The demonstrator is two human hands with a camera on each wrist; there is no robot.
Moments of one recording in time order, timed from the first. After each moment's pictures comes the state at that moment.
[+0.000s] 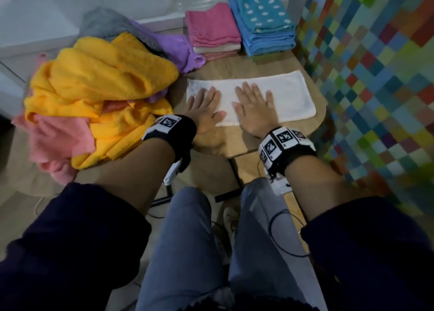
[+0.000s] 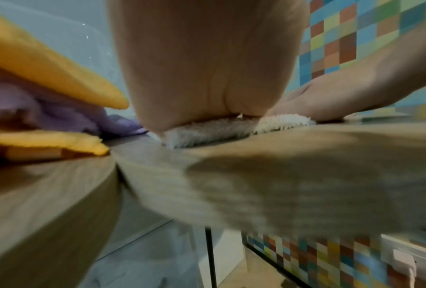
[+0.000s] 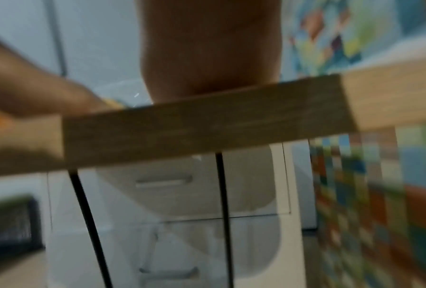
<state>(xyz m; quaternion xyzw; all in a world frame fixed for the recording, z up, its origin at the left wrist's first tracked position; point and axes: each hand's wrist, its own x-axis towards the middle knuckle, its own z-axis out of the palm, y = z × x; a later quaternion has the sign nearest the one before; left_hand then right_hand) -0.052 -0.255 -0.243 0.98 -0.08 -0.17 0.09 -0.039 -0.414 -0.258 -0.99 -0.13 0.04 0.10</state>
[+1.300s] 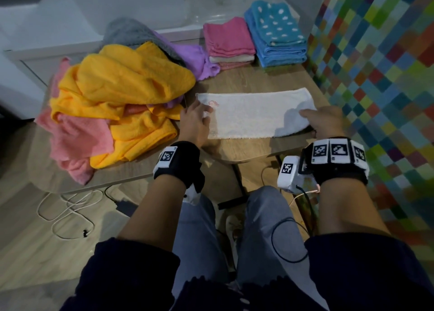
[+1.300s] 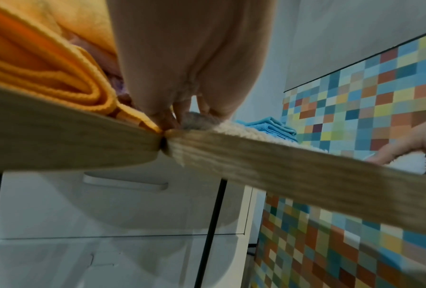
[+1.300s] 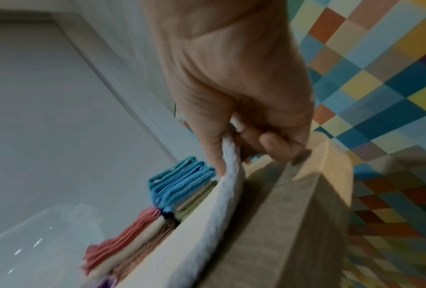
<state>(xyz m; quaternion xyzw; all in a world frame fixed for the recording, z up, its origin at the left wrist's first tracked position) -0.071 -0.218 -0.262 0.95 0.01 0.12 0.29 -0.037 -0.499 -0.234 -0.82 0.25 -0.02 0.51</state>
